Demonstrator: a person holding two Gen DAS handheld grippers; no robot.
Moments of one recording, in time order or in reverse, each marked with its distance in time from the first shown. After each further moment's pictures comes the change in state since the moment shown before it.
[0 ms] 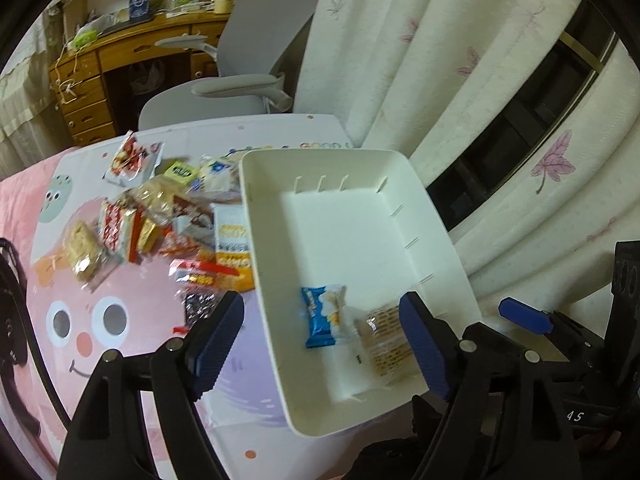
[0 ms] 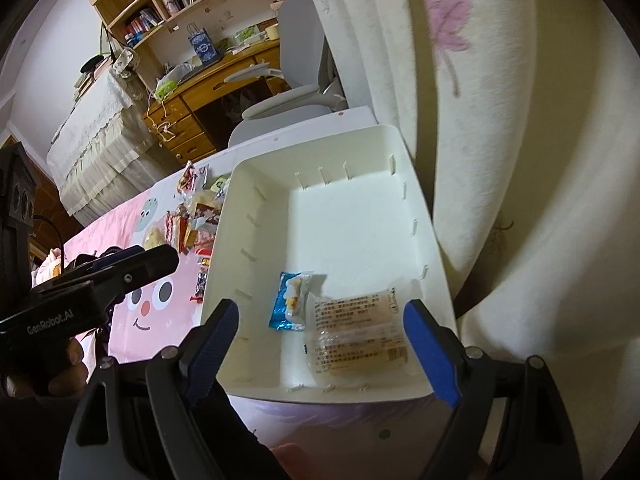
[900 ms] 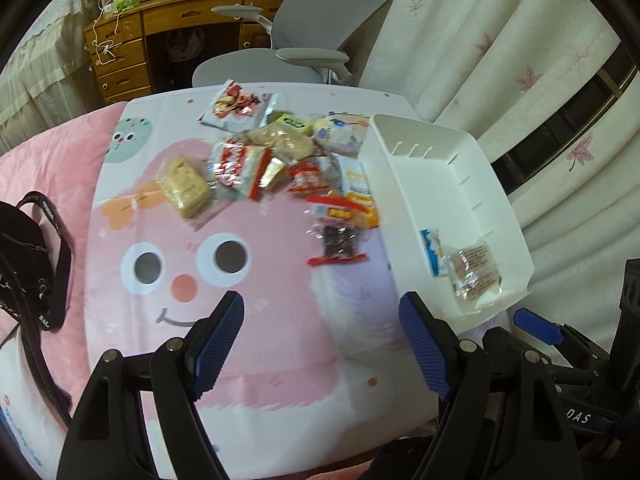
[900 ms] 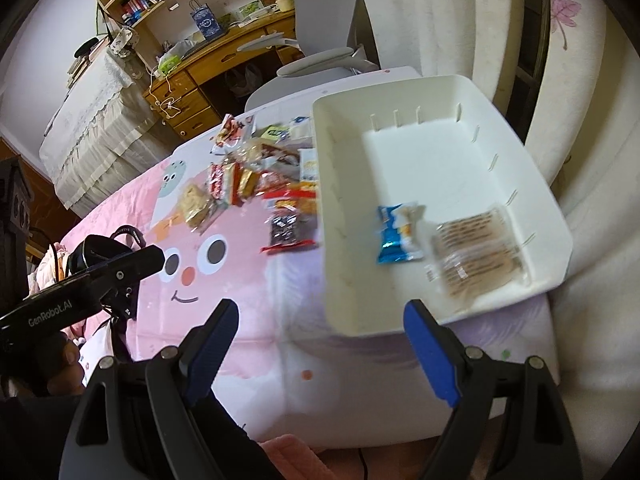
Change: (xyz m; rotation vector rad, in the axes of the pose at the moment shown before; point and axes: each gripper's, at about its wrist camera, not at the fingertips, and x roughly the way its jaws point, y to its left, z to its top) left arm -0.065 0.158 -0.051 -0.054 0.082 0.031; right arm 0.022 0.139 -0.062 0.053 0.074 -0.024
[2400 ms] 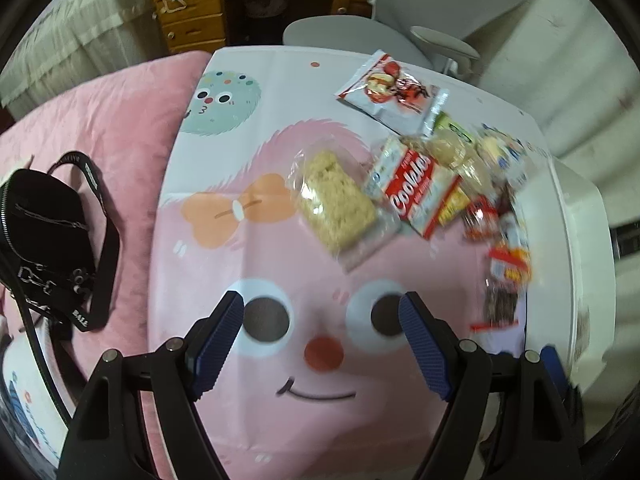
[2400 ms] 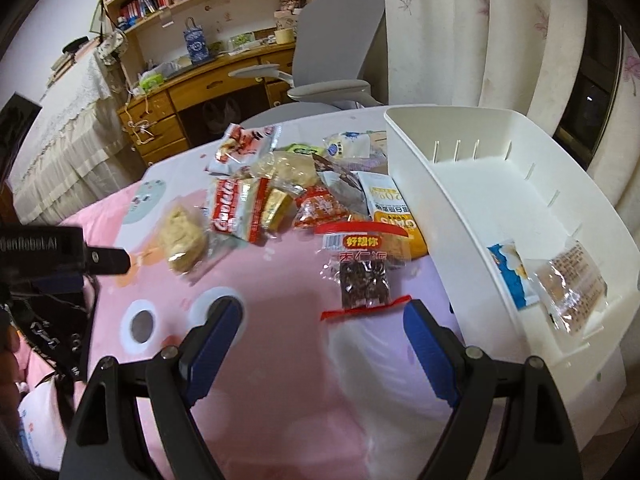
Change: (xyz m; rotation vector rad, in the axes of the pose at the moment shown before) left arm 0.089 0.150 0.069 -0.191 0.111 0.181; right arm 0.133 0.113 0.003 -0.032 -0.231 -0.206
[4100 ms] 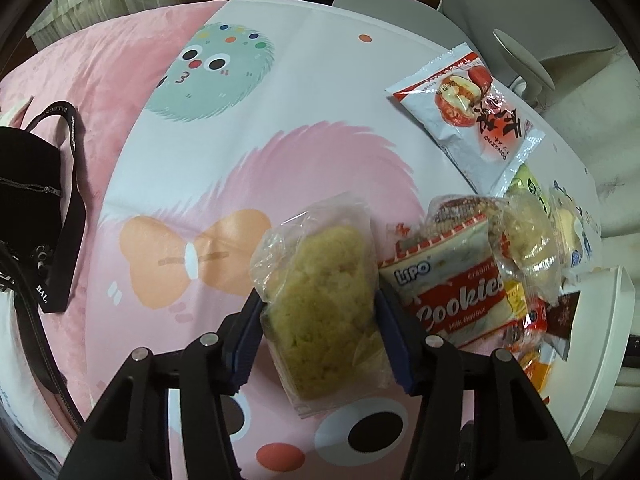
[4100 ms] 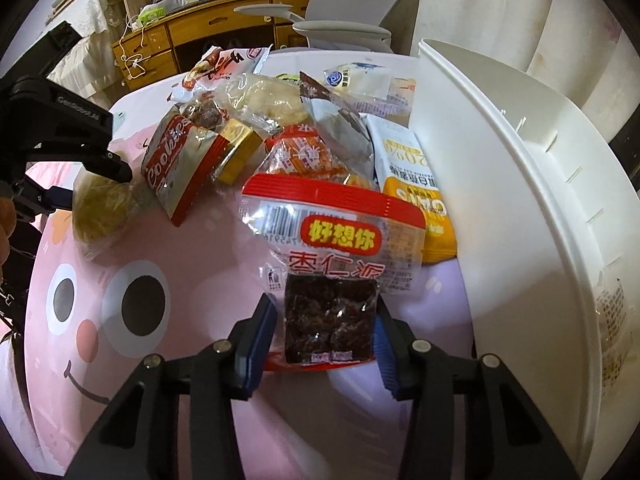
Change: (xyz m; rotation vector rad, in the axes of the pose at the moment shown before) left arm 0.096 0.007 0.063 -0.210 0.097 0.022; right arm 0.088 -0.009 0.007 -0.140 0.178 -0.040
